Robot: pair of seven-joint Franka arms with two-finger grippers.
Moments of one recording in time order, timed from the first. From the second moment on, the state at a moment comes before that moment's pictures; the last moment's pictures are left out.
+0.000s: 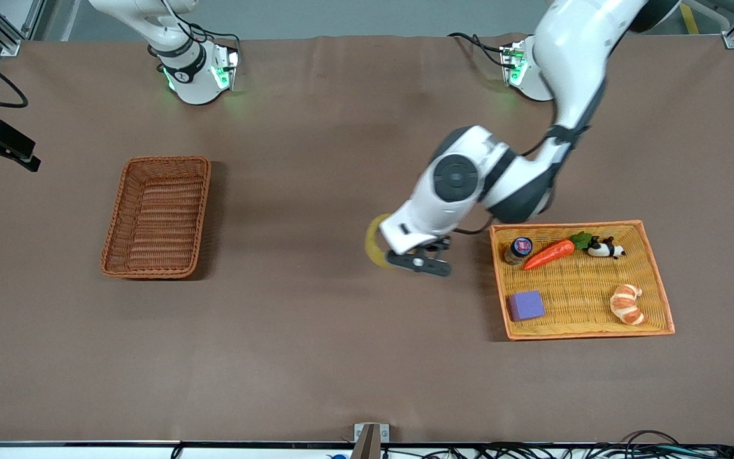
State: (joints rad) left arm -0.38 0.69 -0.38 -1.37 0.14 2.08 -0.51; right arm 0.00 0.00 -0.02 -1.48 -0.04 1.50 0.05
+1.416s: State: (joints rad) left arm -0.86 0.99 -0.01 -1.03 -0.05 2.13 -0.72; right arm 0.00 0.01 -0.02 -1.48 -0.04 1.50 0.05
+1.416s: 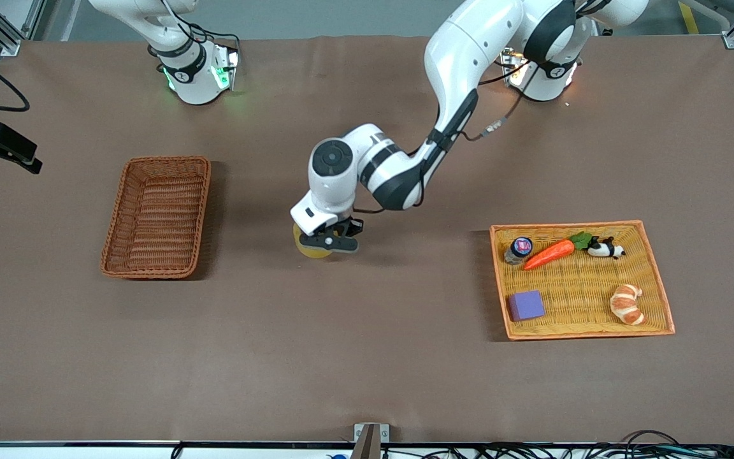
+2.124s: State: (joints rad) left arm -0.72 0.75 0.01 -1.01 -0.07 1.75 -0.70; right arm 0.02 0.04 0.02 -1.50 -0.04 1.53 0.05
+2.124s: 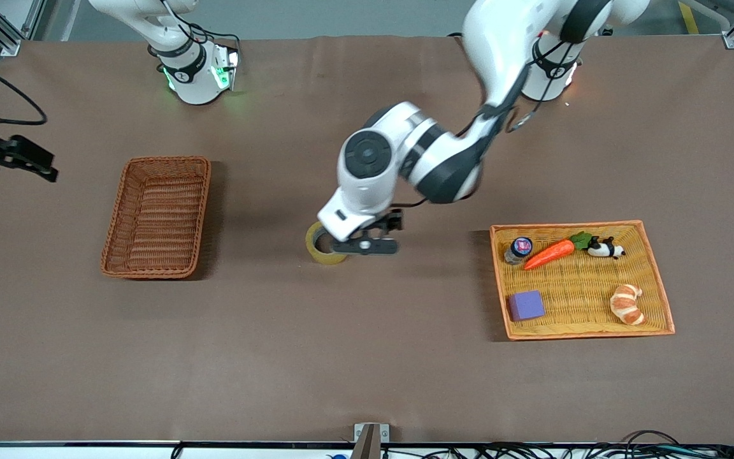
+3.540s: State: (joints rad) left arm -0.14 -0.07 -0.01 -1.83 -0.07 1.86 -0.06; right arm 0.38 0.64 0.35 -1.73 -0.53 2.25 1.12
